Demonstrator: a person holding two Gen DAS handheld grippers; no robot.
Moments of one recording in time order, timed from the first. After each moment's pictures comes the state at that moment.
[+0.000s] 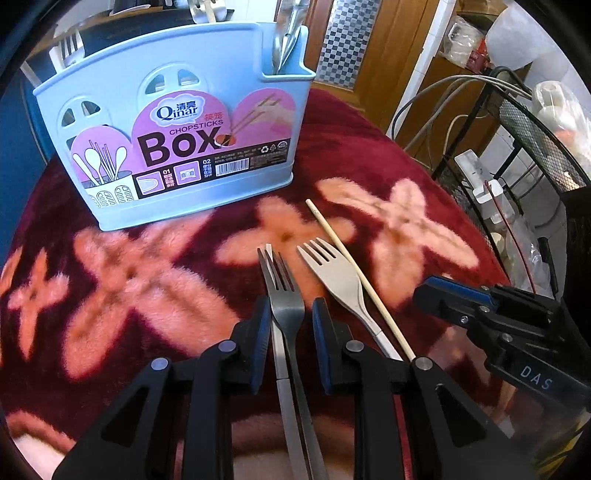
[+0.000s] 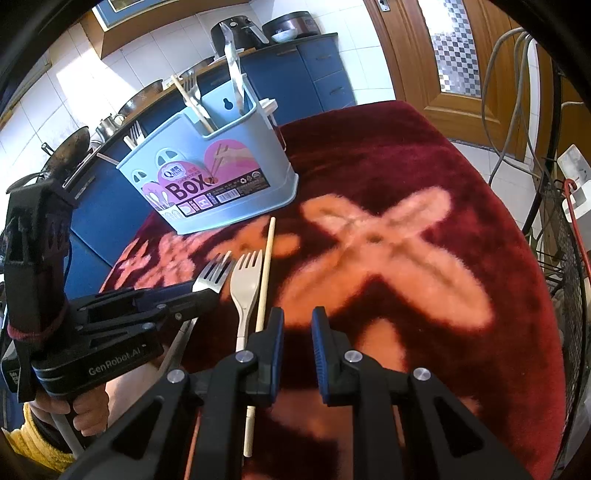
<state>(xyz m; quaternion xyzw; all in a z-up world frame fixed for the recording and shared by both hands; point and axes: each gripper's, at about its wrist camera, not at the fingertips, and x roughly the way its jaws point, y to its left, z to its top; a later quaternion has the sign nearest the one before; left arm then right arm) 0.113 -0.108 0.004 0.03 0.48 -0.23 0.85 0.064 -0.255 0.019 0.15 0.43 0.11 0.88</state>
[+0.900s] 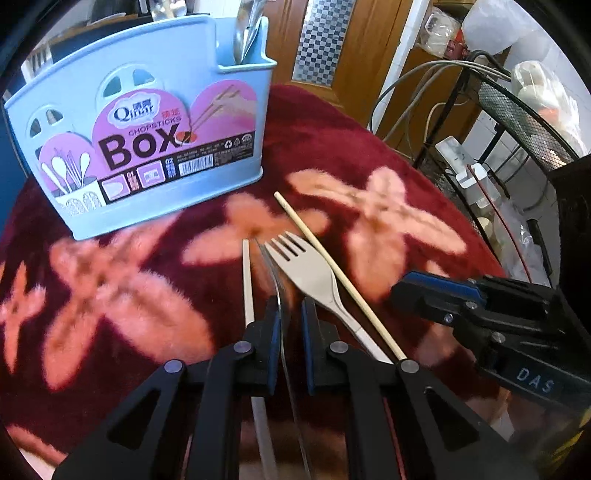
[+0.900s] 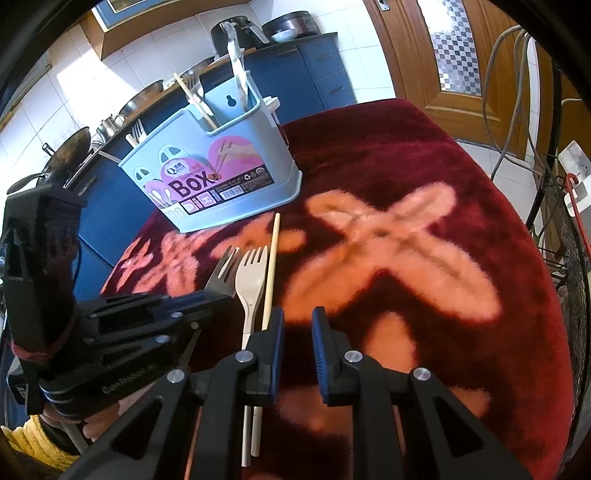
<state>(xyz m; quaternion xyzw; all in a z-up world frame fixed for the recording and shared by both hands) 0.108 -0.123 -0.005 0.04 0.46 -0.26 0.84 0.063 -0.250 0.015 0.15 0.43 0.11 0.88</state>
